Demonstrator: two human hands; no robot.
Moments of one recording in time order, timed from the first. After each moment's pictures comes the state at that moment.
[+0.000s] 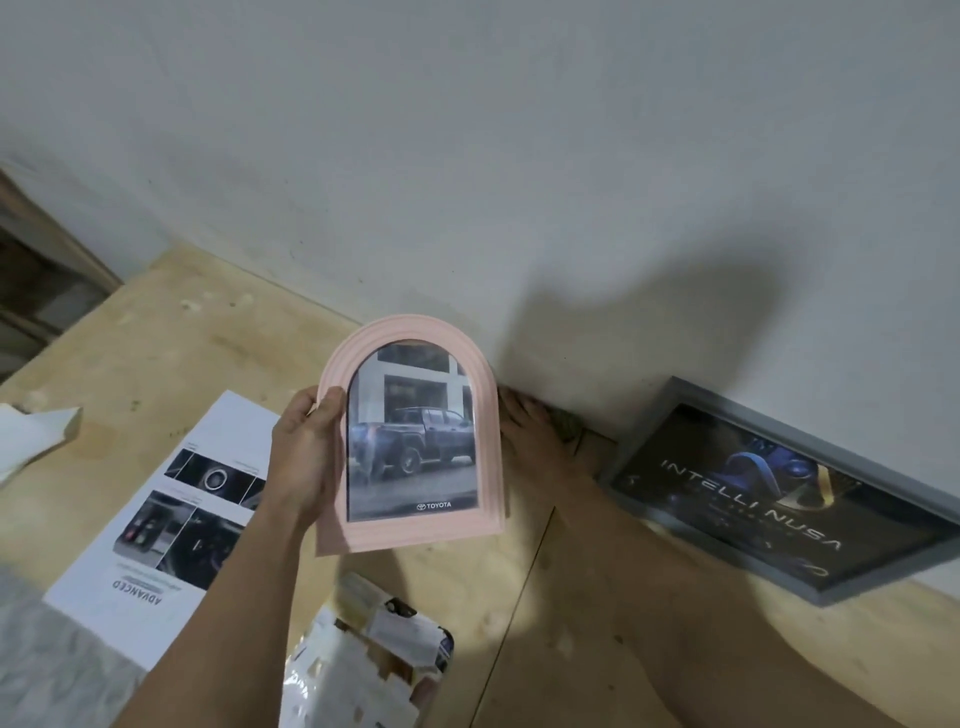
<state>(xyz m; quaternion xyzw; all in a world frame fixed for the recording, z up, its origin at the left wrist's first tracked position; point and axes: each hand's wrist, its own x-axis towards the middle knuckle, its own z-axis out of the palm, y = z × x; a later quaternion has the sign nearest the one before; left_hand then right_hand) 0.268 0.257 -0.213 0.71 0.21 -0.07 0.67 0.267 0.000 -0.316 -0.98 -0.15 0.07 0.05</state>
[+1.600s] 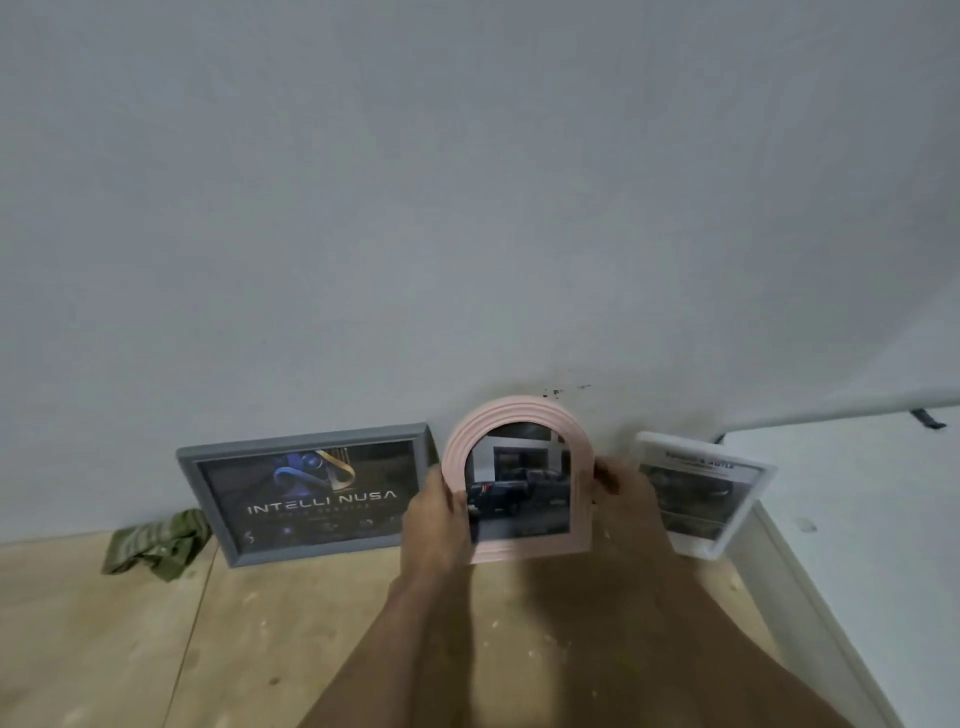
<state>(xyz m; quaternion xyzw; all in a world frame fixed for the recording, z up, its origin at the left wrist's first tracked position) -0.022 -0.229 -0.191 0.88 -0.22 -0.16 0.39 -0.172 -0.389 -0.183 -0.75 0.41 -0.18 0.48</state>
